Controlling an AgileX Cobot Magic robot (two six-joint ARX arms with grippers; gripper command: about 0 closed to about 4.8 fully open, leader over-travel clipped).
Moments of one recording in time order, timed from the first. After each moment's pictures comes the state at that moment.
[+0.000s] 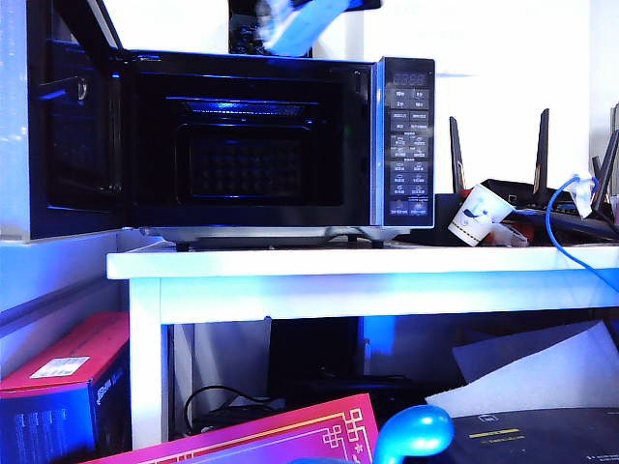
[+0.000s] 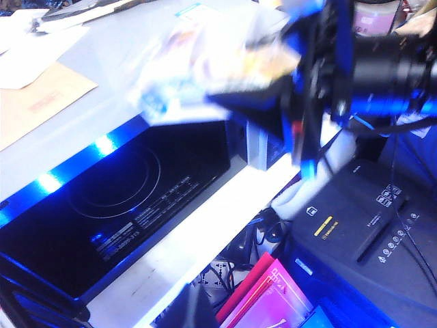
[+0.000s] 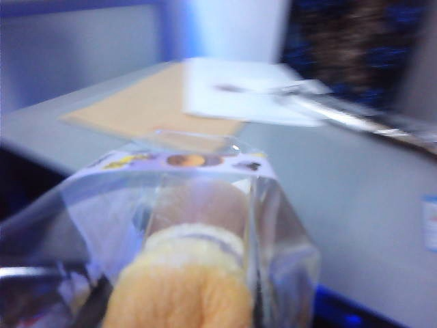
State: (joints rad) left arm -0.39 1.52 2.16 -1.05 0.20 0.24; right arm 0.47 1.91 1.99 -0.13 -0.17 -0.10
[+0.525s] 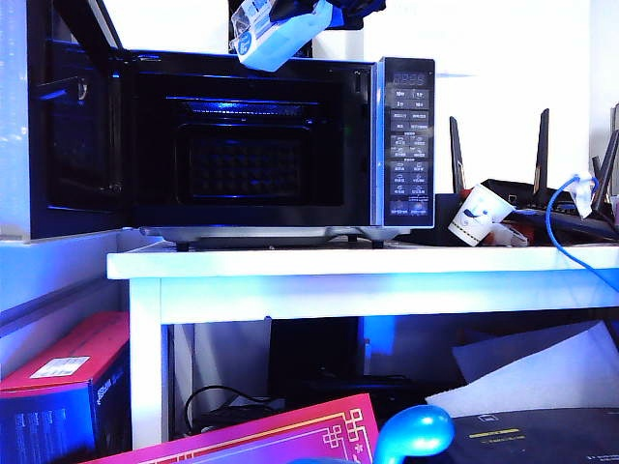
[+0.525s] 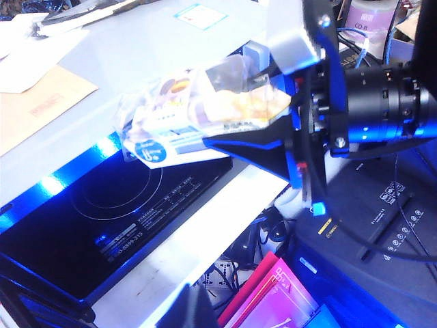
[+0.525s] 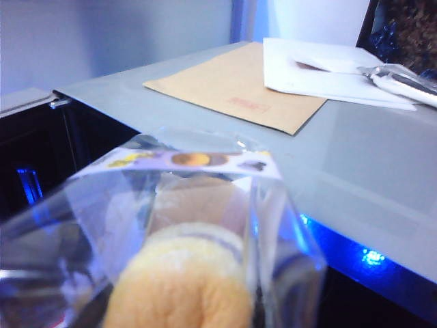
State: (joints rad) left arm -0.39 1.52 2.16 -1.05 0.20 0.25; right arm 0.47 1.90 1.89 -0.07 -0.30 -0.11
